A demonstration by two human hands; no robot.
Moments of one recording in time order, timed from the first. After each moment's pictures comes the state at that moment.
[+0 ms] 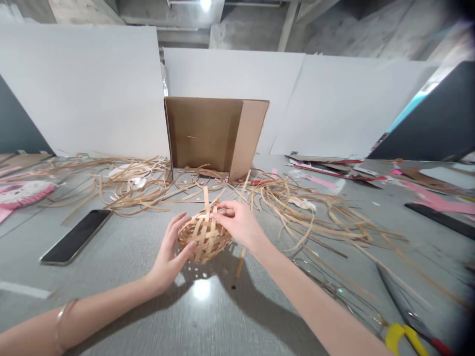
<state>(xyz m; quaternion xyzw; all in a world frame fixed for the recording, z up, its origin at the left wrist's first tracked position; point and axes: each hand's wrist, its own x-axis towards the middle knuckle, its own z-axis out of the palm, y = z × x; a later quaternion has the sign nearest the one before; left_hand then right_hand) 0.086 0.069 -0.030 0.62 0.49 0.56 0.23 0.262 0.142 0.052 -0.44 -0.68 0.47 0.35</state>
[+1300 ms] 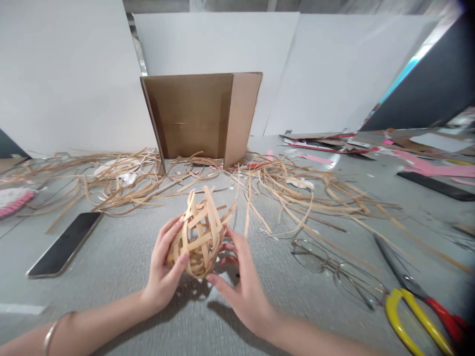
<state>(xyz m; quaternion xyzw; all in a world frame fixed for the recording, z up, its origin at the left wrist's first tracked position) 0.087 0.049 -0.038 0.65 0.46 0.58 0.16 0.273 0.054 -0.043 -0.35 -0.69 0.40 0.50</state>
